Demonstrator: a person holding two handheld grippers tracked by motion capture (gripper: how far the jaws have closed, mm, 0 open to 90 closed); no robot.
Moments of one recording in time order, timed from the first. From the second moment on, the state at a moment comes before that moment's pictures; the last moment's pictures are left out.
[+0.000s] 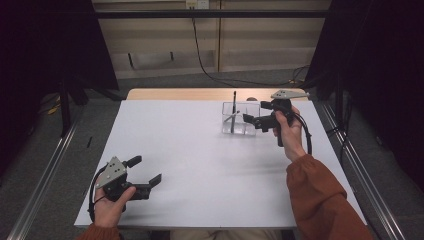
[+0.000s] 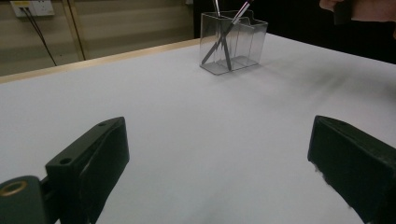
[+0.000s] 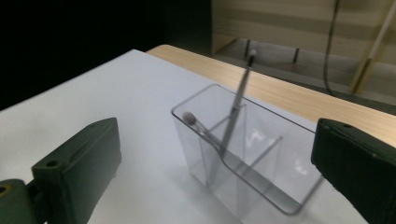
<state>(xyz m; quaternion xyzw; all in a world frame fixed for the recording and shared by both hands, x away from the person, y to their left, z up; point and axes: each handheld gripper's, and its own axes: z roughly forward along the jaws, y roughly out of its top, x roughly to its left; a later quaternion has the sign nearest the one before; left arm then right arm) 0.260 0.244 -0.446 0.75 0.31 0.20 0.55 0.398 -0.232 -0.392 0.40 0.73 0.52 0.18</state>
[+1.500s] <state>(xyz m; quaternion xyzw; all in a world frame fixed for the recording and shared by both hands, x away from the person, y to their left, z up) 0.254 0.250 -0.443 0.74 0.32 0.21 0.56 0.283 -0.290 -0.430 0.43 0.68 0.54 0.23</state>
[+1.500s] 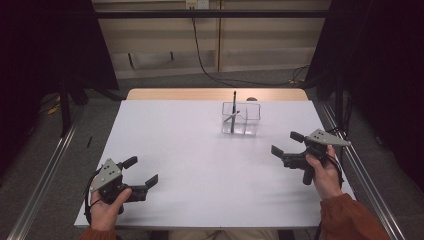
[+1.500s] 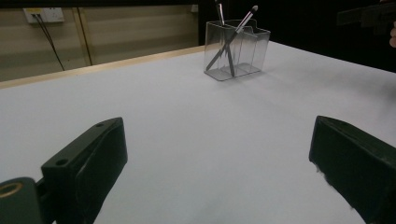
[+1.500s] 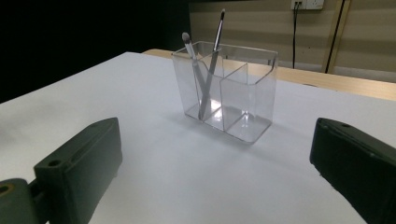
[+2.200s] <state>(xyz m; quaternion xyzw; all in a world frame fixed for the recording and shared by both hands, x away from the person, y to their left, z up) 0.251 0.253 -0.442 0.73 0.33 0.20 0.57 0.244 -0.309 -0.439 0.42 0.67 0.55 0.25</state>
